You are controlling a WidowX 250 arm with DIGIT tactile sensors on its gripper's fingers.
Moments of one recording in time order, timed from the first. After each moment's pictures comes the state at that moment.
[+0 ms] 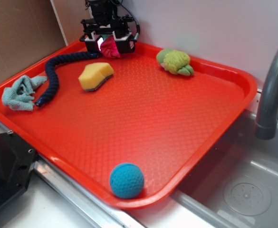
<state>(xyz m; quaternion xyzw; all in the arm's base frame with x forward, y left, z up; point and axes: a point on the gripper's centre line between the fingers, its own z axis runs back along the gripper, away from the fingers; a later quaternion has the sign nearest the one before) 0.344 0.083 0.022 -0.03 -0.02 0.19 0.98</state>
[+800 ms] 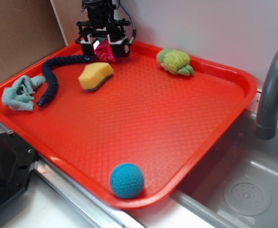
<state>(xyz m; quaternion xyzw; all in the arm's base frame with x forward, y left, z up) 0.318 0.077 0.028 -0.02 0.01 0.19 0.98</state>
